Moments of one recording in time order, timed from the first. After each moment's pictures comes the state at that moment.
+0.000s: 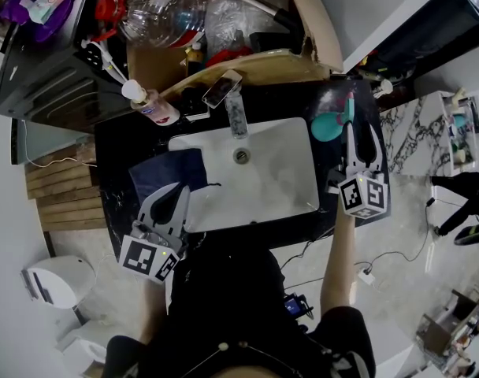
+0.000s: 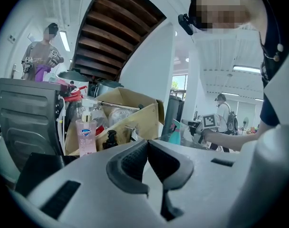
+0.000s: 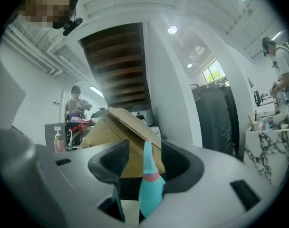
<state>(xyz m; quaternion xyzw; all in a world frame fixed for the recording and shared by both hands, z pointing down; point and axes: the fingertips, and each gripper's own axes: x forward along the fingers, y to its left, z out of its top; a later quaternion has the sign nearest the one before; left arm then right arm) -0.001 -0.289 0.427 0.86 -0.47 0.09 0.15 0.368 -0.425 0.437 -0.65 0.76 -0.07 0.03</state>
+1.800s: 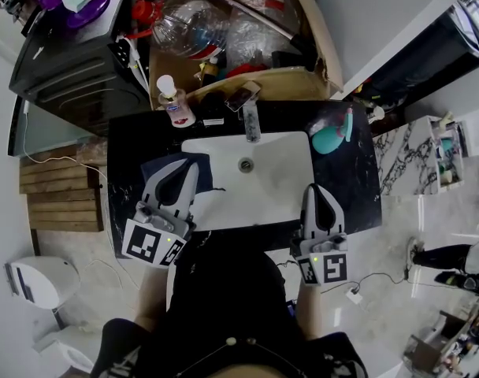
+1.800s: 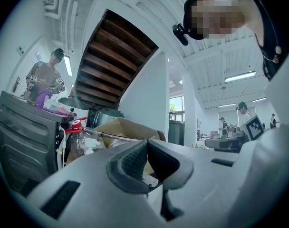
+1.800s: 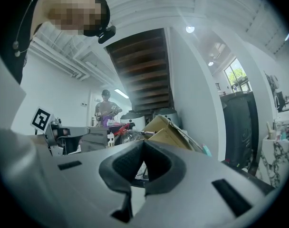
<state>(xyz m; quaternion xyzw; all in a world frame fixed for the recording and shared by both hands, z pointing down) -0.021 -0.298 0.344 0.87 -0.49 -0.04 0.04 0.208 -0.277 0.359 -0.55 0.83 -0.04 0.01</state>
